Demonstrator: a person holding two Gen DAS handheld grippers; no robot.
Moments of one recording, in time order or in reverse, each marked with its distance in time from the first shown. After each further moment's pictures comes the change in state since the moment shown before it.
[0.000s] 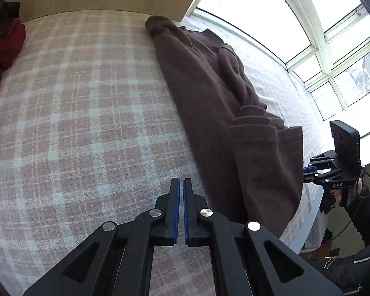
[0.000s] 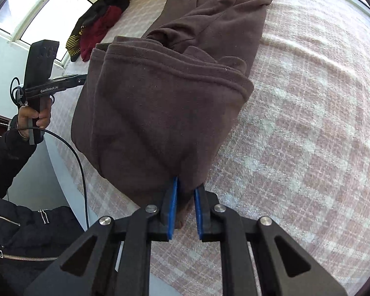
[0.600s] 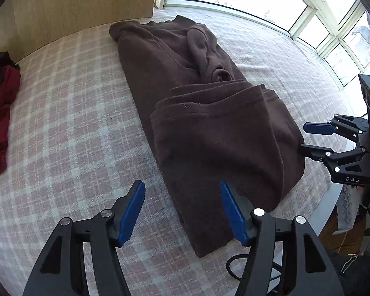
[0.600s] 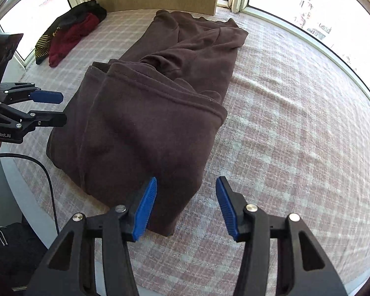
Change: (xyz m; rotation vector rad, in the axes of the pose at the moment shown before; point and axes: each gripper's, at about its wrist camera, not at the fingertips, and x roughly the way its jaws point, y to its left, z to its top) left arm 0.017 -0.075 -0.026 0.125 0.102 0.216; right arm -0.021 0.046 -0.004 -0.013 -0.141 -0.400
